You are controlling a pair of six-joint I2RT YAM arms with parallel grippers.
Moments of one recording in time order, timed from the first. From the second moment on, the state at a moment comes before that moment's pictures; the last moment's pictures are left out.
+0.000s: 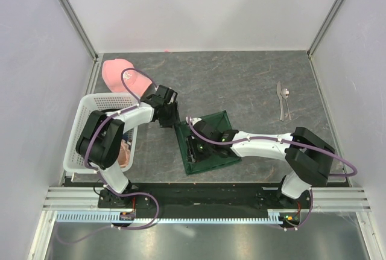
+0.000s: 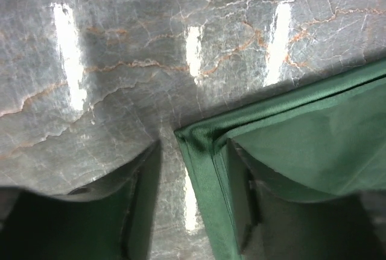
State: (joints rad) left arm -0.45 1.72 1.00 -0.36 0.04 -0.56; right arm 1.06 1.61 0.91 -0.18 -0.09 0.69
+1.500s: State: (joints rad) left arm -0.45 1.73 0.98 -0.28 0.09 -0.57; right arm 1.19 1.79 1.08 -0.32 0.16 0.66
